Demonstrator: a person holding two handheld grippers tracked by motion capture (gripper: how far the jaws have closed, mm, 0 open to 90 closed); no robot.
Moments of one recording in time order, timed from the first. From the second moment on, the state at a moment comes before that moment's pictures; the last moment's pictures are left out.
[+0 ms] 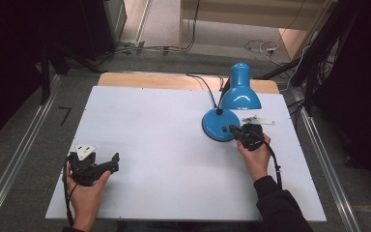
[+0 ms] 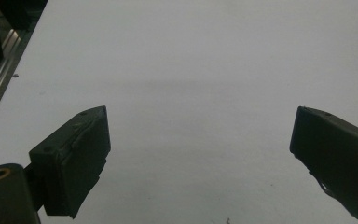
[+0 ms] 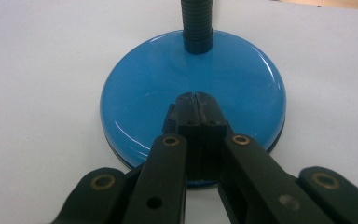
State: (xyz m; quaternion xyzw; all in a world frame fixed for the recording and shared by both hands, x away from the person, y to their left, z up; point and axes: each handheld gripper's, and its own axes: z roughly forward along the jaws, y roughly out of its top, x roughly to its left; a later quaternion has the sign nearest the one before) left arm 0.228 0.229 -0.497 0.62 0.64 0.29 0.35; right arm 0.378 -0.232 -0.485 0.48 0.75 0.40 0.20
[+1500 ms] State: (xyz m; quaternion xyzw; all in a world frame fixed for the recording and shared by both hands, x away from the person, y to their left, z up) left arm 0.227 0.230 -0.497 0.62 0.64 0.29 0.35; right arm 0.385 -0.214 -0.494 0.46 0.77 0.38 0.23
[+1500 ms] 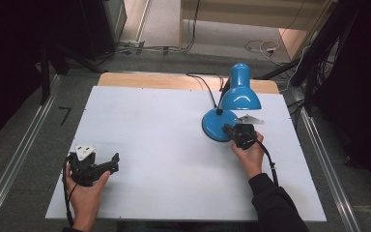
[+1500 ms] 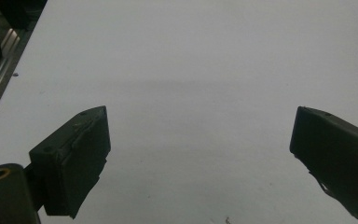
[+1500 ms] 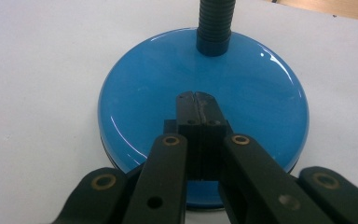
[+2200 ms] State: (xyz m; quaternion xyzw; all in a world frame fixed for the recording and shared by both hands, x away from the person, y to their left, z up) left arm 0.227 0.229 -0.497 0.62 0.64 0.29 0.35; right arm 0.382 -0.215 -0.494 0.45 0.77 0.38 0.23
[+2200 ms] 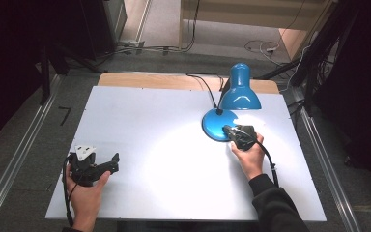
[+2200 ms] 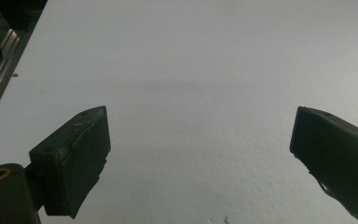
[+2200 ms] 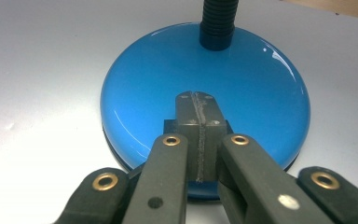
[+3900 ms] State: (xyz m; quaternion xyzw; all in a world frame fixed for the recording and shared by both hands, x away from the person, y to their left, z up) left arm 0.225 0.233 -0.494 0.61 0.64 0.29 0.36; right arm 0.353 -0.248 -0.475 0.48 0.76 0.40 0.18
